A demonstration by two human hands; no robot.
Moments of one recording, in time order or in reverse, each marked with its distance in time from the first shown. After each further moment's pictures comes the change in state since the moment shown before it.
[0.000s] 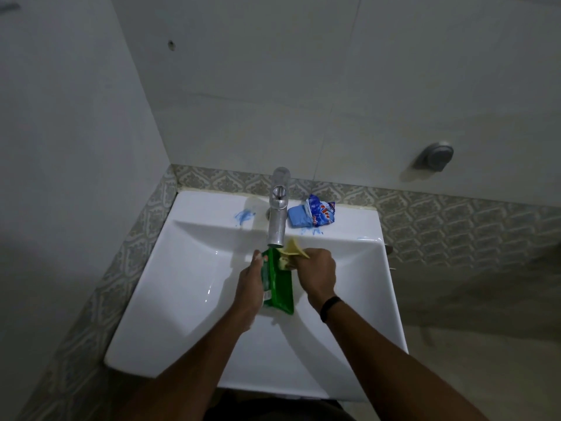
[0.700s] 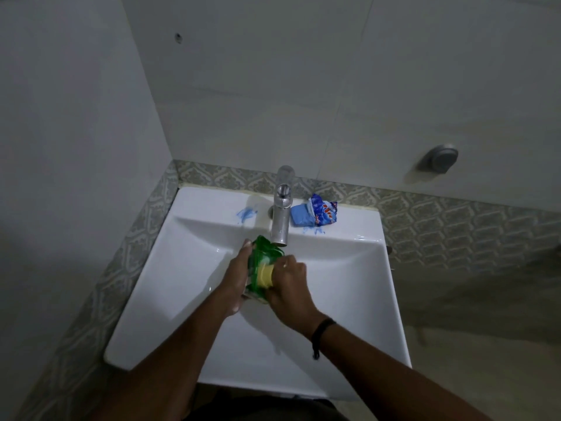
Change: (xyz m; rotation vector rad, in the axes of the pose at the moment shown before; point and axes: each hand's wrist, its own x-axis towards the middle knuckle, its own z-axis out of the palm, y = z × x) left_hand 0.014 0.020 -0.028 -0.110 -0.173 -0.188; right_hand -0.034 0.011 0.023 -0.565 -0.188 -0.785
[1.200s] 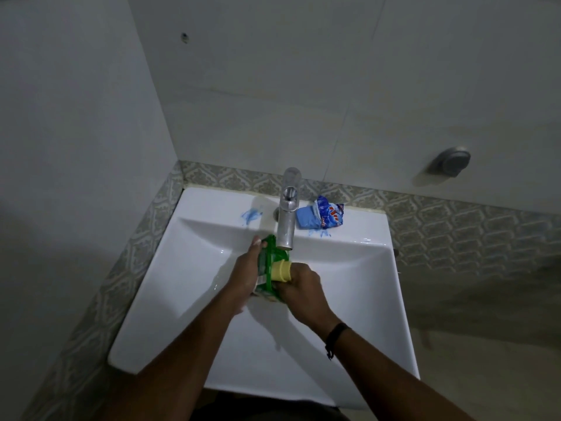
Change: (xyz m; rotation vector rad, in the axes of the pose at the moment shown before) left_hand 0.004 0.009 0.011 0.074 0.117 0.098; right_hand 0.003 -0.001 -0.015 0.429 -0.055 0.338
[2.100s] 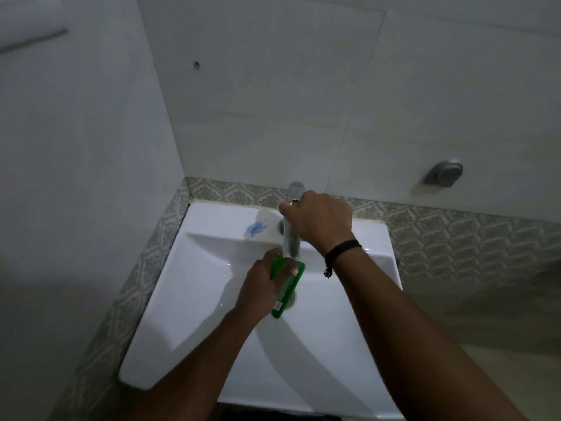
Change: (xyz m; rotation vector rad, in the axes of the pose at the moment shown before) left_hand -0.010 -0.002 0.001 0.522 -0.032 0.392; right_hand 0.068 -0.115 -0.074 -0.761 0.220 -0.028
